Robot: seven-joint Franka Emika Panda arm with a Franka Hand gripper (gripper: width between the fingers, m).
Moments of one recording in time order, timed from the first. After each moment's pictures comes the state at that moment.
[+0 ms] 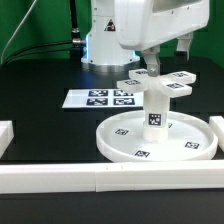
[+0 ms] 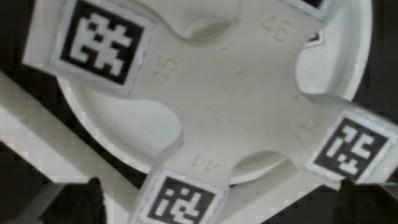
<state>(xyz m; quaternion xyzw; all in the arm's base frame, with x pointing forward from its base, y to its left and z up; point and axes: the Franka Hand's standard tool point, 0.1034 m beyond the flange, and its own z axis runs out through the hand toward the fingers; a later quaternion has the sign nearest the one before) 0.563 0.050 0.128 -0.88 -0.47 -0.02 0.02</state>
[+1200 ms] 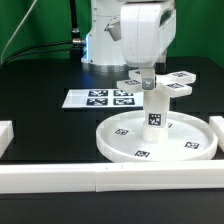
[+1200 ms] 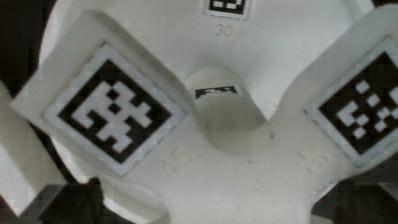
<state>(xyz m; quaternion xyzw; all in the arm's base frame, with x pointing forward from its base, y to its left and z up) 0.547 0.033 0.106 -0.82 -0.57 -0.01 0.01</state>
